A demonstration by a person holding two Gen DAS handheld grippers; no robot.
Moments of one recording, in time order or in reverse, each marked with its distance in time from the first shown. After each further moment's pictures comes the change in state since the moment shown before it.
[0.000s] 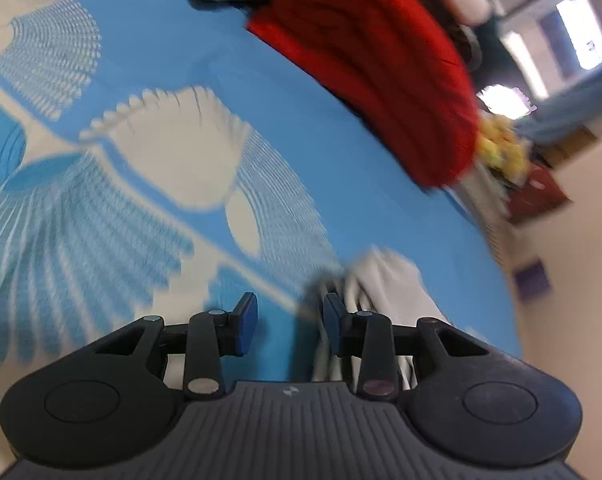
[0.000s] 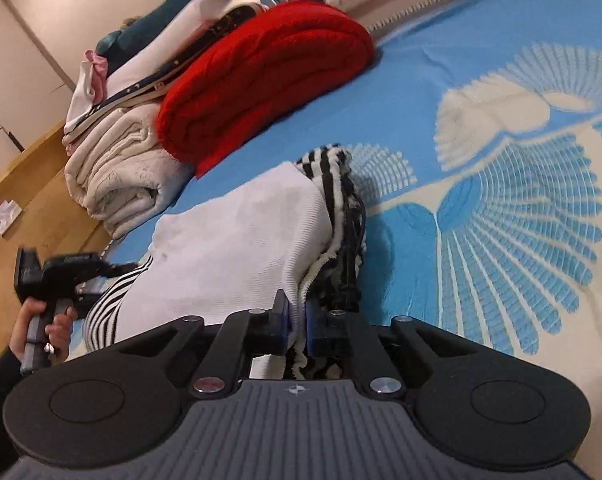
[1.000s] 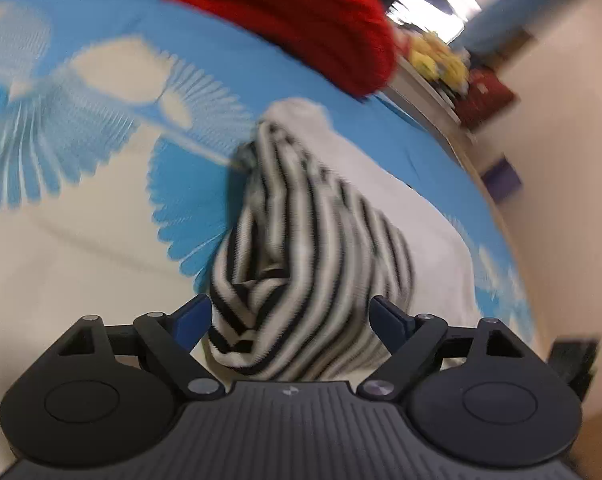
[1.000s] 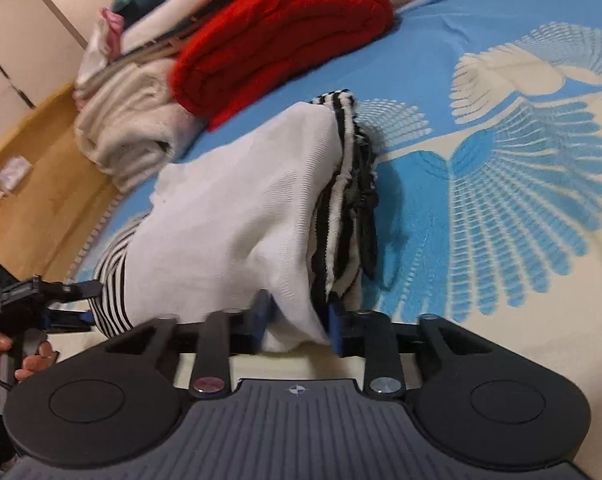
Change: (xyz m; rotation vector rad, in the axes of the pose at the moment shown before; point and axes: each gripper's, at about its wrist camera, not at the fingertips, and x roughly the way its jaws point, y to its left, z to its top) left arm -0.039 -0.042 -0.098 0.292 0.079 -0.031; right arm -0.013 0.026 -0.020 -0.153 0.137 -0.058
